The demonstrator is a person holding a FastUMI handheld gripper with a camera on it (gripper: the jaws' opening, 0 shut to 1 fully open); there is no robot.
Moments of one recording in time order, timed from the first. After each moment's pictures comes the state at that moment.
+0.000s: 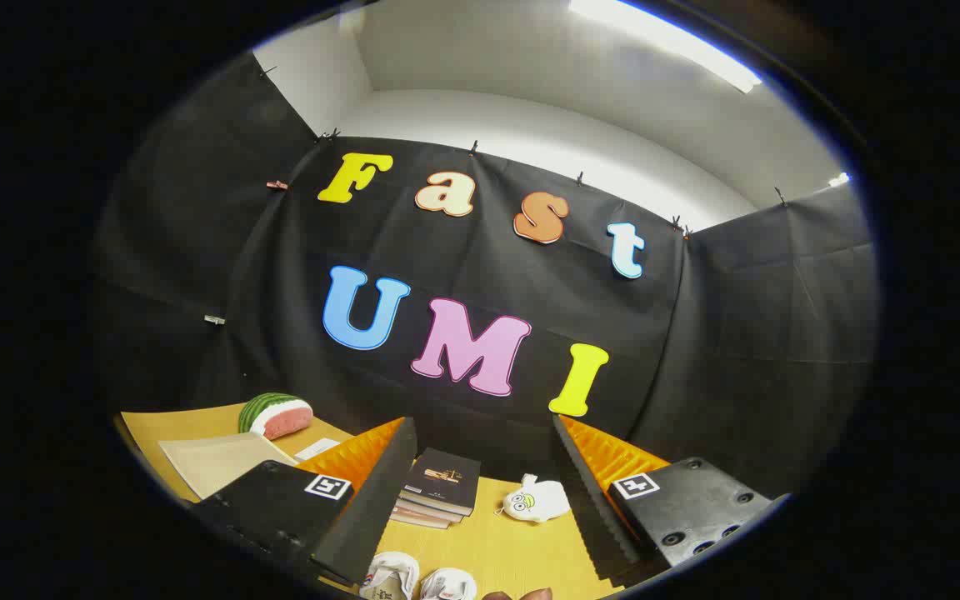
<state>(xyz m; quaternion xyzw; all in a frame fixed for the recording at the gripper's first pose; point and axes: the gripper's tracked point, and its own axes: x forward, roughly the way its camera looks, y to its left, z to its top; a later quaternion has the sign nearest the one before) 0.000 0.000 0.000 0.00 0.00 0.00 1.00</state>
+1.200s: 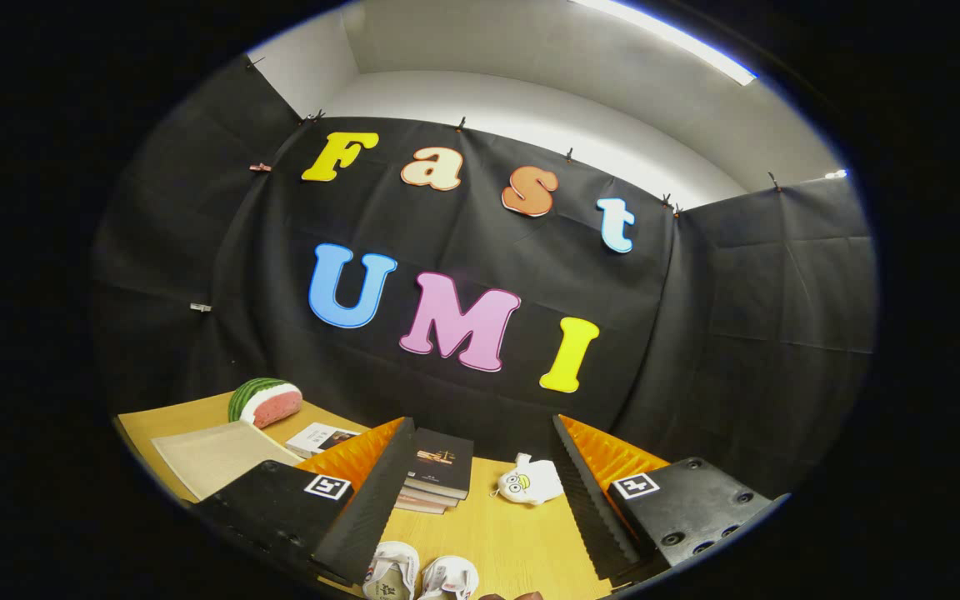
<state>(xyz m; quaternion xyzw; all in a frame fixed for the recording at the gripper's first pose) 0.007 0.007 -0.024 0.01 0.05 -0.01 1.00</state>
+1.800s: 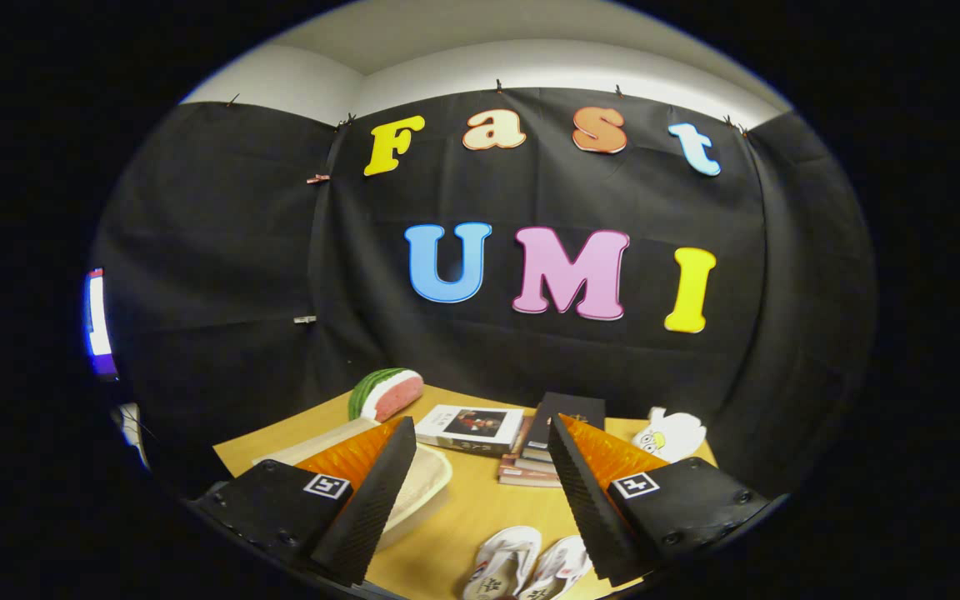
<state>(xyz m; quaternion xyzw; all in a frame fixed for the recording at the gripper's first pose) 0.014 0.120 -0.062 0.16 0.13 0.20 0.96</state>
